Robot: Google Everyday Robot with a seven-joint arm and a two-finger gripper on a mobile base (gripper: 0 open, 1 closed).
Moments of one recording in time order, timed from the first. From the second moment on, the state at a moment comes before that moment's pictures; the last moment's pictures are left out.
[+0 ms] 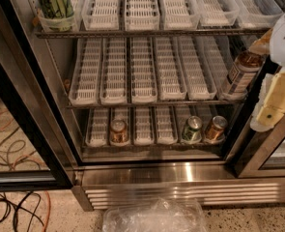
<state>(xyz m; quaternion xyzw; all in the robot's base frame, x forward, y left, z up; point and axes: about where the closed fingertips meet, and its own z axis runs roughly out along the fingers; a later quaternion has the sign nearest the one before) 0.438 -0.217 0.976 -0.60 0.78 -0.03 0.16</state>
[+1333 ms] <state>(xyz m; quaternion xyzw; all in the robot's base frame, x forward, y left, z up) 0.453 -0.156 0.944 -0.51 0.79 0.05 0.33</state>
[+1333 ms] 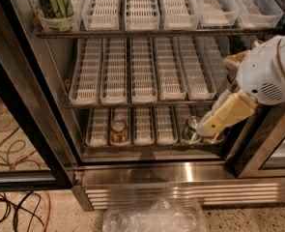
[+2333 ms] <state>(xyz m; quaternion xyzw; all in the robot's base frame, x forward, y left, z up) 0.481 -0.121 0.924 -0.53 0.74 0.06 0.40</state>
